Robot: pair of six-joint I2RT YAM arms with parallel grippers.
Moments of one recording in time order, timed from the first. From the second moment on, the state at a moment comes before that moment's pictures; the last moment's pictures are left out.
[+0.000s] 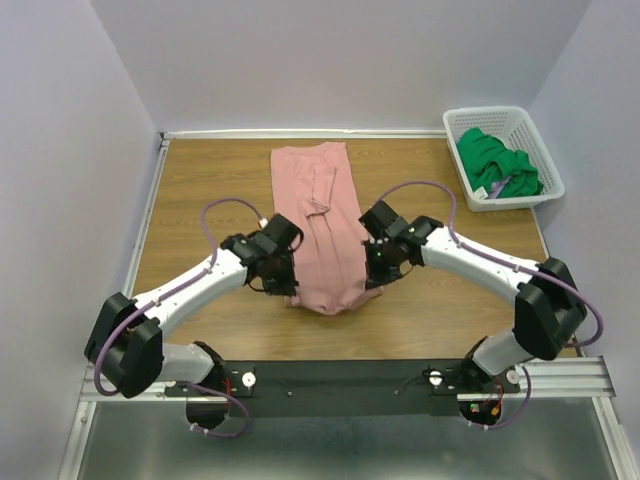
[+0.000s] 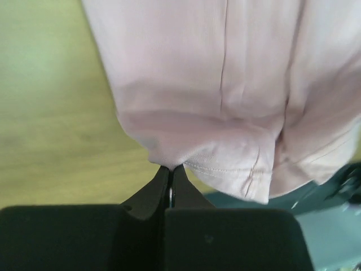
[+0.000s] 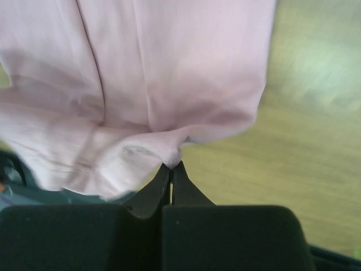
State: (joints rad) left arm -0.72 1.30 0.87 -0.77 0.06 -0.81; right arm 0.76 1.50 1.06 -0.78 -0.07 0.66
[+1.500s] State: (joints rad) left arm -0.34 1.72 1.10 -0.36 -0.08 -0.47; right arm 0.56 1.98 1.53 -0.68 0.14 0.40
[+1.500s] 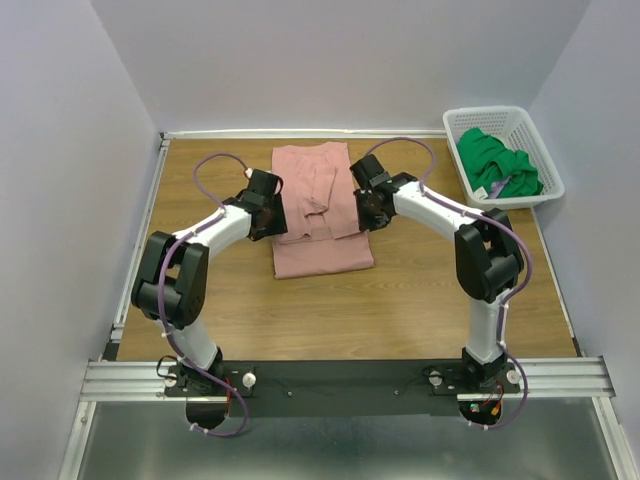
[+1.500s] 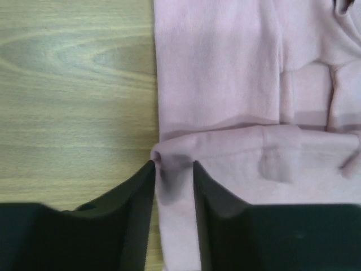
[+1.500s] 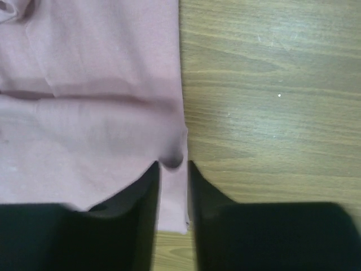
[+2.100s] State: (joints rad) left arm -0.44 1.27 0.83 -0.24 -0.07 -0.64; right arm 0.68 1.93 1.53 -0.62 0.17 0.13
